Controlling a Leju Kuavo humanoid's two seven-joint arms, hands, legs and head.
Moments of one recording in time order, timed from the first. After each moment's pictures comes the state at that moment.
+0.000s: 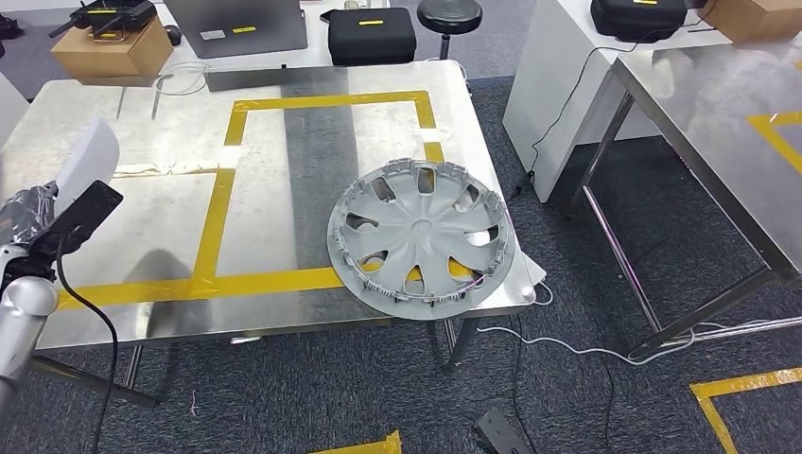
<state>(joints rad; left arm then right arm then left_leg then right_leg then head) -0.52 0.51 -0.14 -0.85 -0.82 0.31 -0.09 -0.04 -0.06 0.66 -0.57 -0.29 -0.16 -0.30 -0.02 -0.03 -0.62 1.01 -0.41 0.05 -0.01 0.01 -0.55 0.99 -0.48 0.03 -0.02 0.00</state>
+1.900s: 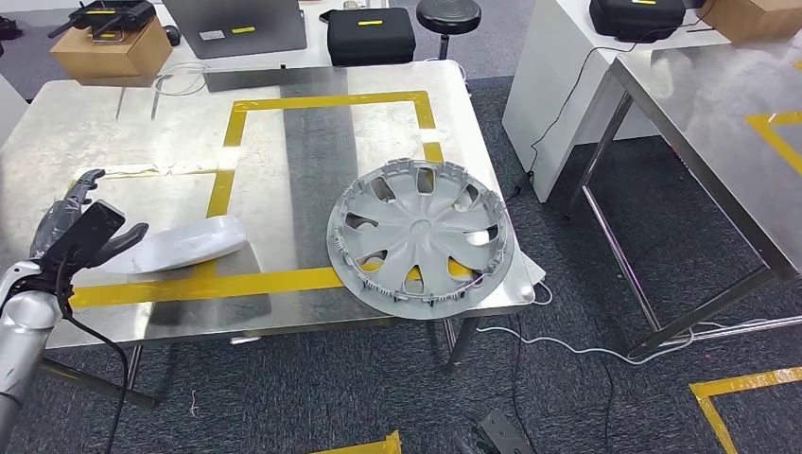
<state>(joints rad) -0.45 0.50 -0.13 -0.91 -0.57 0.20 -0.36 -0.05 -0.06 0.67 -0.53 -0.31 -0.14 -0.34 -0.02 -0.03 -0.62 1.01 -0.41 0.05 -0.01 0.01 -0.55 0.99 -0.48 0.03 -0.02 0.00</state>
